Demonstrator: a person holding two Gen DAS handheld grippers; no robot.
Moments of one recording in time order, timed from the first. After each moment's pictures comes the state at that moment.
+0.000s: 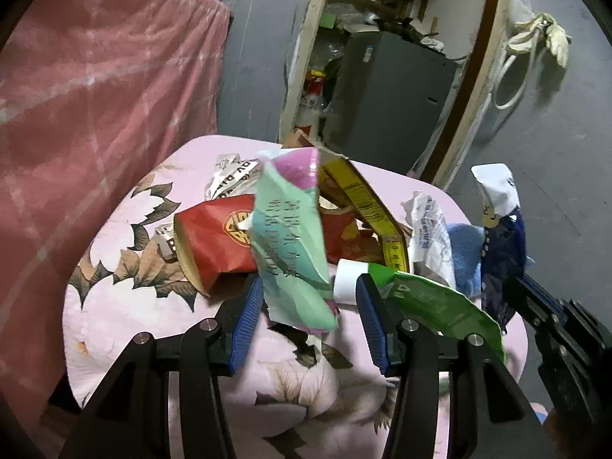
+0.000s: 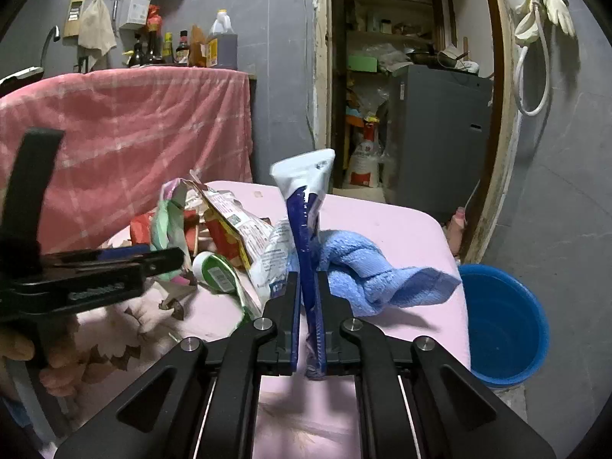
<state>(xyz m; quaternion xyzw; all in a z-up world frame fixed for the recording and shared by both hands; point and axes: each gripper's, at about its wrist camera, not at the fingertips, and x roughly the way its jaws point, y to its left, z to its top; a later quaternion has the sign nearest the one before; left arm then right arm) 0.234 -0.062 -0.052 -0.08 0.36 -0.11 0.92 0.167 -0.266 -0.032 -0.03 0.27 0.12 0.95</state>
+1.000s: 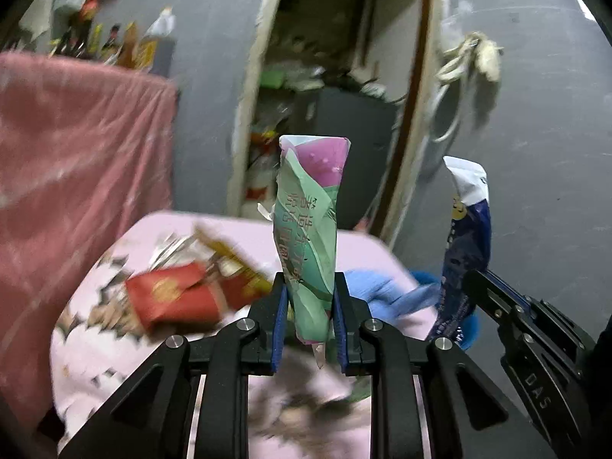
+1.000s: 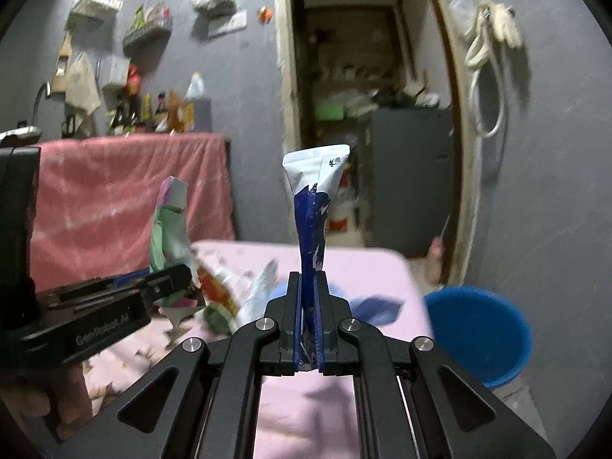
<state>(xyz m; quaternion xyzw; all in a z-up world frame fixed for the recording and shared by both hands) 0.169 -0.123 0.000 -0.05 0.22 -0.19 0.96 0.124 -0.301 0.007 0.02 0.15 0.06 0.99</state>
